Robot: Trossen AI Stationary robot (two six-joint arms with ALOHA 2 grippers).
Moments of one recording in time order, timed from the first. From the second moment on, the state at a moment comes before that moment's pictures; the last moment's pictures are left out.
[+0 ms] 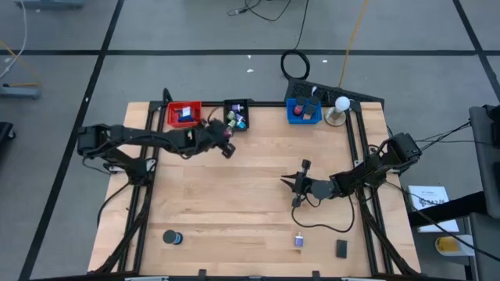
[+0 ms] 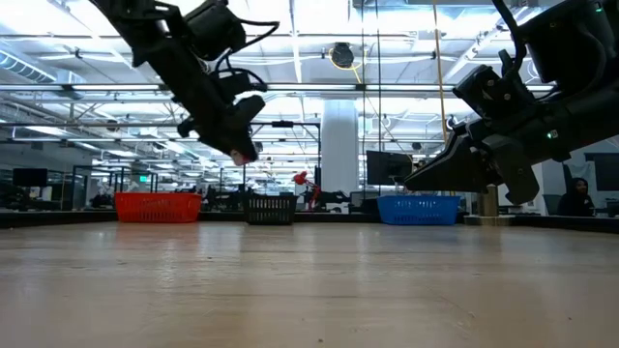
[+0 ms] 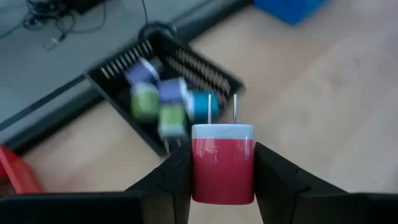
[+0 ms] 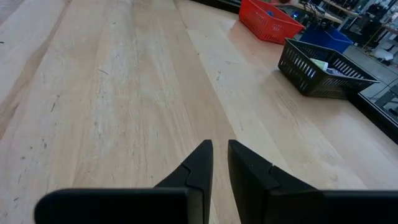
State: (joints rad) left arm 0.23 1.44 0.80 -0.11 -0.46 -0.34; right arm 0.35 1.66 0.30 0.95 0.68 -0.04
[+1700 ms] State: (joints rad) left arm 0.59 1.92 1.11 0.06 -0.13 -0.29; right arm 0.35 1.66 0.30 0.95 0.68 -0.04
